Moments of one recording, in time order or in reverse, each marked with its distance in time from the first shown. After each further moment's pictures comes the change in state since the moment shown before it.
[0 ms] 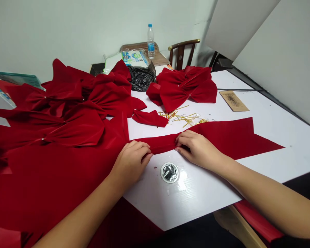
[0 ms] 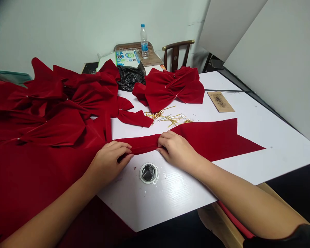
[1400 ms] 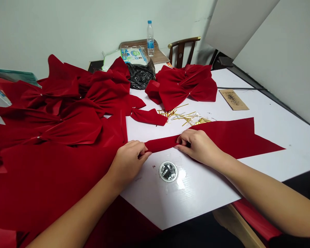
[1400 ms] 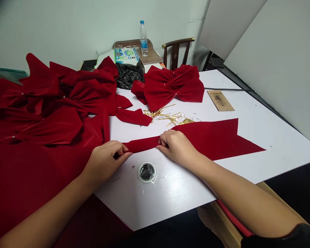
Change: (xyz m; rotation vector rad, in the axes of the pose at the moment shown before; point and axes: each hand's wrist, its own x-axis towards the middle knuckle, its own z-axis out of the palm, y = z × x) left_hand 0.002 0.002 -0.002 -0.129 0.041 -0.107; right_hand 0.002 0.007 -0.001 0.097 0.049 0.087
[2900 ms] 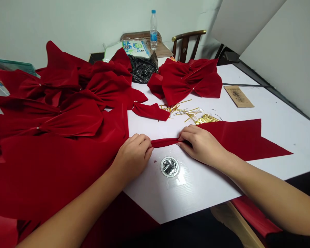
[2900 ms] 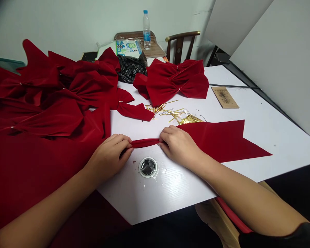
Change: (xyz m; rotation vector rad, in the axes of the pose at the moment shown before) left_hand -0.004 0.004 0.007 0.179 0.002 0.176; right_hand -0.006 -0.009 0.000 -0.260 -0.043 -0.075
